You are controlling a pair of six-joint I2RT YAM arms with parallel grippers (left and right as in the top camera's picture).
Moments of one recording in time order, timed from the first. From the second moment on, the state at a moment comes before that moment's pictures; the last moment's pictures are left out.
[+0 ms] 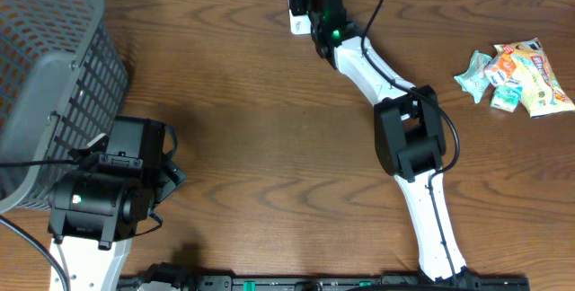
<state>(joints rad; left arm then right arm) -0.16 1.00 1.21 -1.54 -0.32 -0.91 0.40 2.56 2.15 0.11 0.15 0.16</state>
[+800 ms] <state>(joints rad) -0.16 1.00 1.21 -1.54 -0.32 -0.91 0.42 2.57 2.21 0.05 0.37 0.10</state>
